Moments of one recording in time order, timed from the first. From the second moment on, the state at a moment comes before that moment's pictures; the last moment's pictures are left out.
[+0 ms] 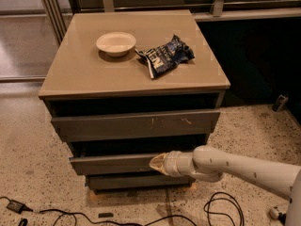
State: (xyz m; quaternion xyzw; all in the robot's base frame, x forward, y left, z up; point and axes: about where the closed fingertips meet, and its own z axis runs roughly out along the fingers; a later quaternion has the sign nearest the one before) arm 0.562 -0.022 0.436 -0.56 0.70 0.19 0.41
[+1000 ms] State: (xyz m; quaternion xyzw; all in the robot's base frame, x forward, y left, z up) arm 0.562 -0.021 0.436 -0.56 0.70 0.19 0.41
